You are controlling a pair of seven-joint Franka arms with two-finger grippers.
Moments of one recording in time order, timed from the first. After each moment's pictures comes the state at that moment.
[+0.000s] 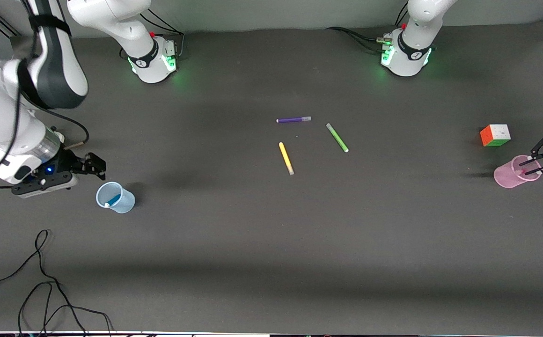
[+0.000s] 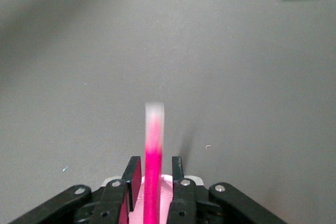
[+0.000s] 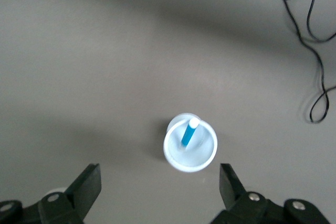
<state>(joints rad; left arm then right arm) 0.75 0.44 -0.07 -1.85 -0.60 1.93 2.19 0.33 0.03 -0.29 -1.94 -0.03 2.05 -0.21</state>
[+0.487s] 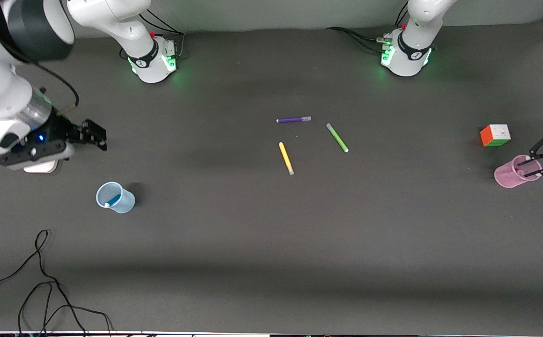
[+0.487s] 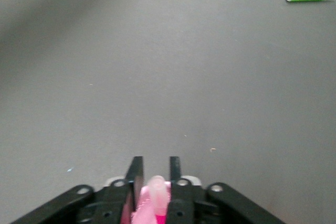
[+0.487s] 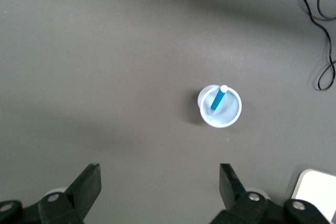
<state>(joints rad) 0.75 0.44 -0.08 -1.81 -0.60 1.93 2.12 0.34 -0.08 -0.19 -1.80 -0.03 1.75 -0.09</state>
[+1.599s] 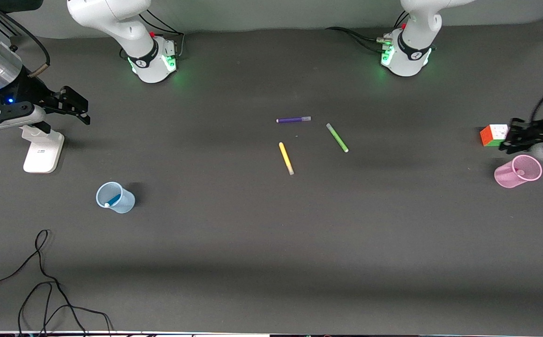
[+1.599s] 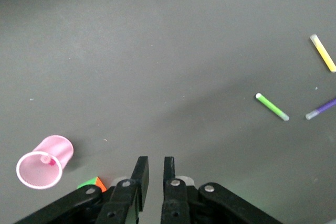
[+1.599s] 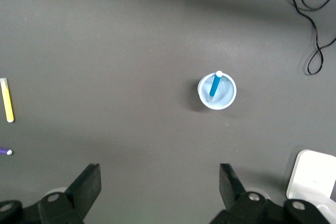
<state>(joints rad) 0.12 0.11 -0.10 -1.57 -0.06 1.54 0.40 0.33 -0.19 -0.20 -1.81 -0.03 1.67 -0.05</state>
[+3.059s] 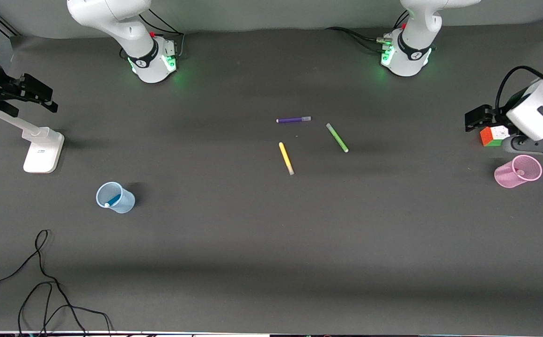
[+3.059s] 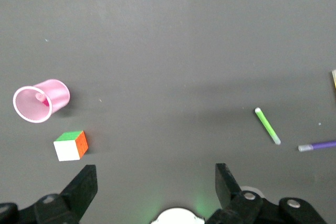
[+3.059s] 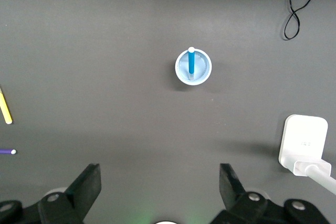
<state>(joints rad) 0.05 0.01 -0.12 -1.64 0.02 1.52 0.02 0.30 -0.21 -0.28 -1.76 -0.03 1.57 -0.03</state>
